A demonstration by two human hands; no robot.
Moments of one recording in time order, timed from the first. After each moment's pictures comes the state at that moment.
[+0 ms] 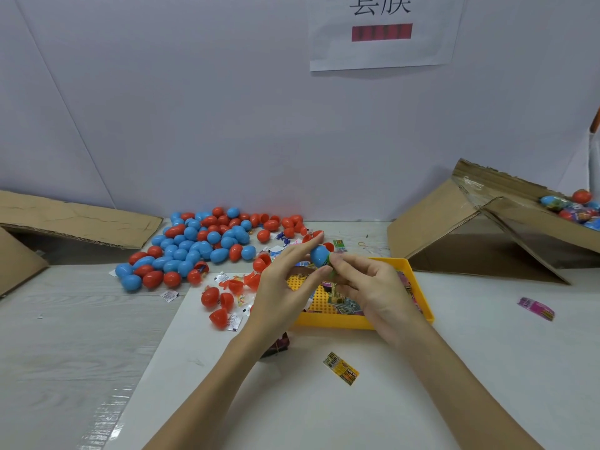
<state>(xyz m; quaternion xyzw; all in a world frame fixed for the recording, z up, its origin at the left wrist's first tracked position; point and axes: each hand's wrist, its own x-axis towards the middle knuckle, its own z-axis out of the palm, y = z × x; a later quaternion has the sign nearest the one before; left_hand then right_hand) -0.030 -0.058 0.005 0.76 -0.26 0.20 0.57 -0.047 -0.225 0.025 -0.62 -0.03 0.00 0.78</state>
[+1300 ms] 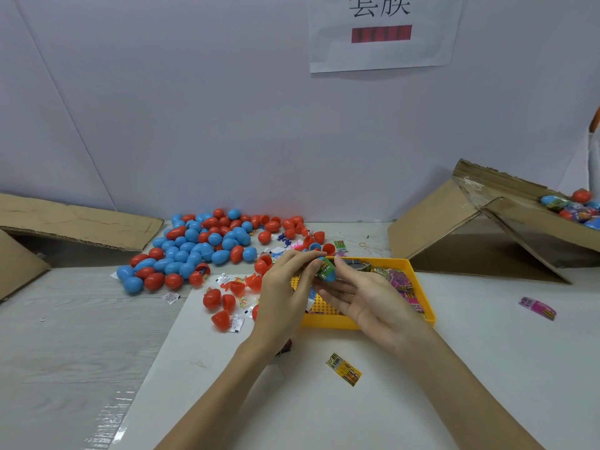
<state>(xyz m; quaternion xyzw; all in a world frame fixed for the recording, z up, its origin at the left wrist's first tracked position) -0.029 -0.062 0.000 0.78 -0.23 0.28 0.51 -0.048 -0.220 0.024 -0.48 0.02 0.14 0.86</state>
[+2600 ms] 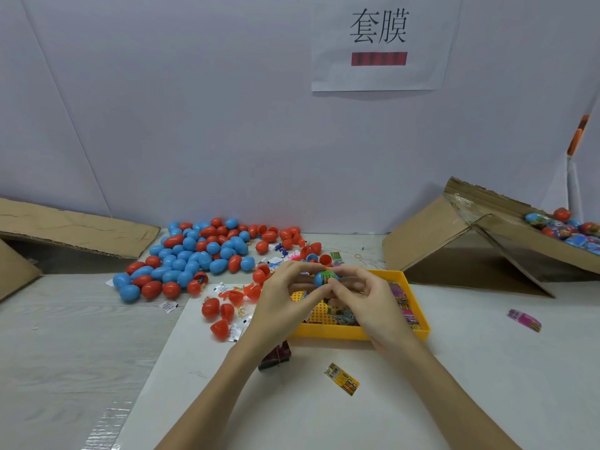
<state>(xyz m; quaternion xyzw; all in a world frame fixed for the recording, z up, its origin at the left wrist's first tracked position) -0.024 -0.051 0.004 0.77 -0.24 0.16 0.56 -0.040 -0.225 0.004 -0.73 -0.06 -0.08 0.68</state>
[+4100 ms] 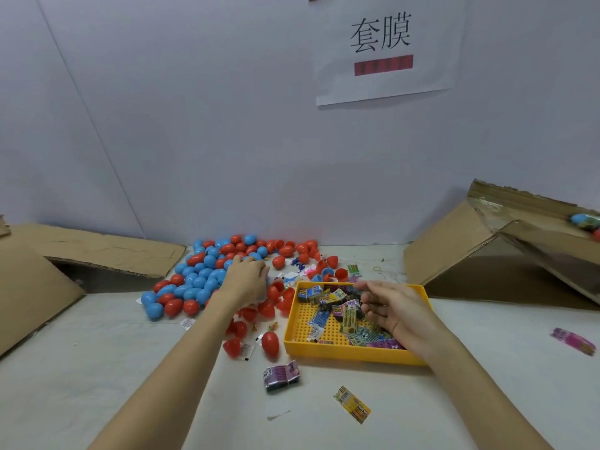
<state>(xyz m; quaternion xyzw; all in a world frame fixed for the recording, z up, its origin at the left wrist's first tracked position) 0.097 0.035 0.009 0.99 -0.06 0.11 0.02 0.001 -0.271 0.000 -0.56 0.02 0.09 0.82</state>
